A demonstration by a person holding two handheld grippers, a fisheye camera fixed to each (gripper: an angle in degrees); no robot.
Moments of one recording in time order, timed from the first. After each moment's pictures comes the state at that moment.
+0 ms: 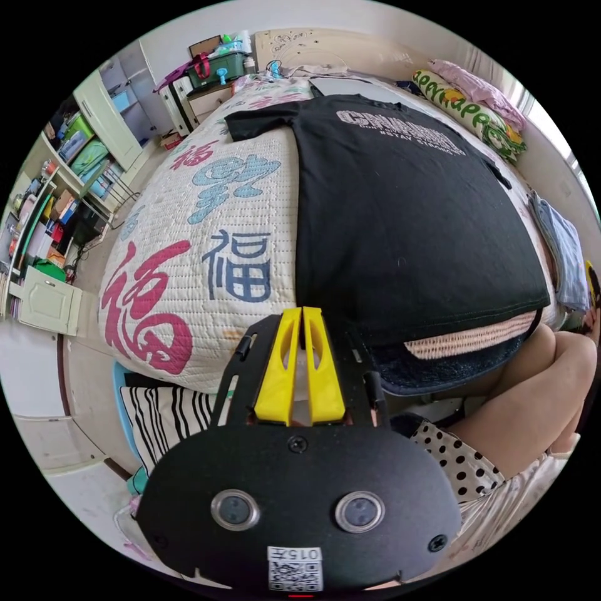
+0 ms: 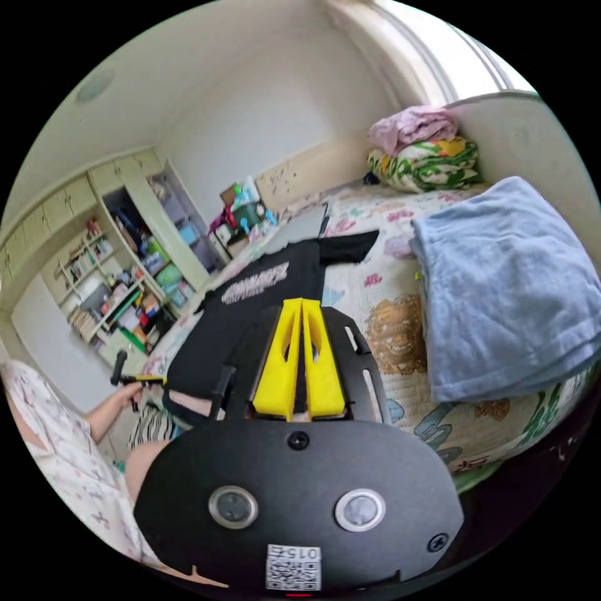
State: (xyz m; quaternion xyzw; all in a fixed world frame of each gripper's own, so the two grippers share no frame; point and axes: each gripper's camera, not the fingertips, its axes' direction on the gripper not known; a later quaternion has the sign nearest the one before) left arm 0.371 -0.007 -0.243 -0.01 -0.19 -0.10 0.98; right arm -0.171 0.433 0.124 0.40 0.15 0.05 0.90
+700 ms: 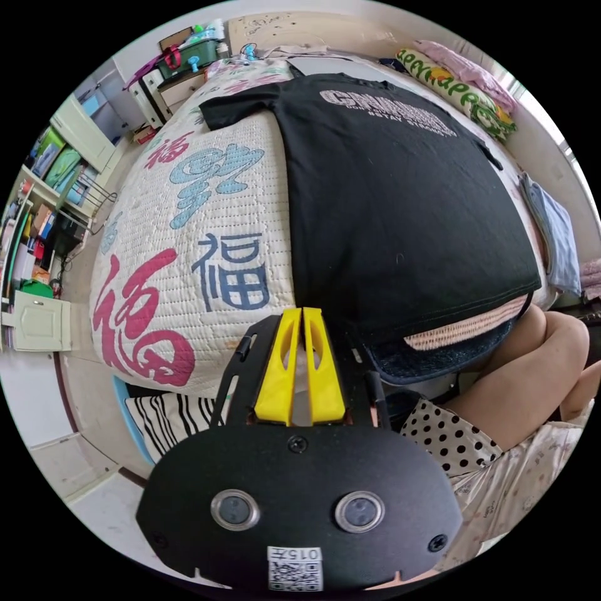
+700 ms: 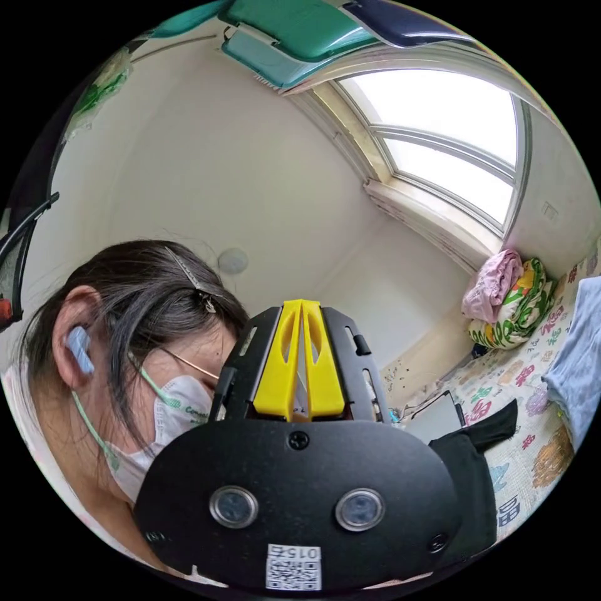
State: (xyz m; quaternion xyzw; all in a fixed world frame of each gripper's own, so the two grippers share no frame) left arm 0.346 -0.008 -0.254 -0.05 -0.14 -0.08 0.99; right arm -0.609 0.706 -0.085 0.74 -0.10 -0.13 0.65
